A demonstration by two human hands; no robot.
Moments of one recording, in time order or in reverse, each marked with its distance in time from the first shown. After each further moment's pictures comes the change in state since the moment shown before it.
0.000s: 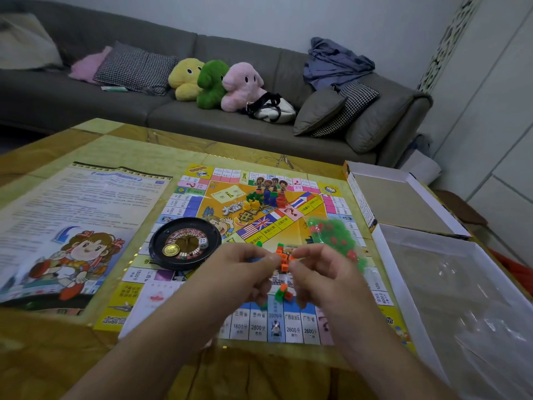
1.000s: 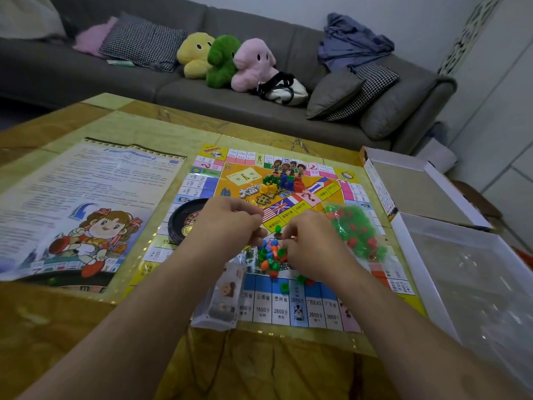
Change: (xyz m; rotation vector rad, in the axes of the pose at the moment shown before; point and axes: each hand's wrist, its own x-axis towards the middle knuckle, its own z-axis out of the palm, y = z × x) left_hand 0.032 0.011 -0.042 0.041 0.329 -0.022; right_hand 0.081 0.014 0.046 -1.230 -0.077 -0.205
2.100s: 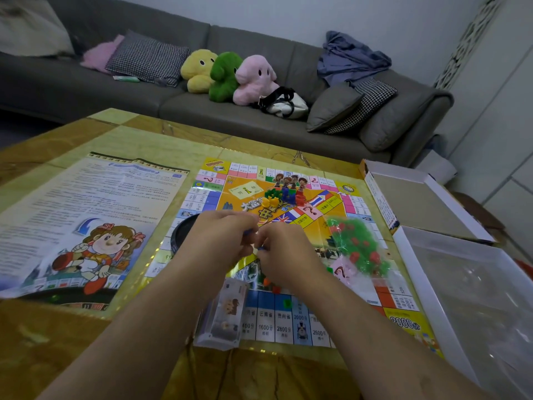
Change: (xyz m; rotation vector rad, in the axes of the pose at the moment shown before) left_hand 0.003 0.002 -0.008 -0.279 0.044 -0.099; right_hand 0.020 -0.034 0.026 0.122 0.005 -0.109
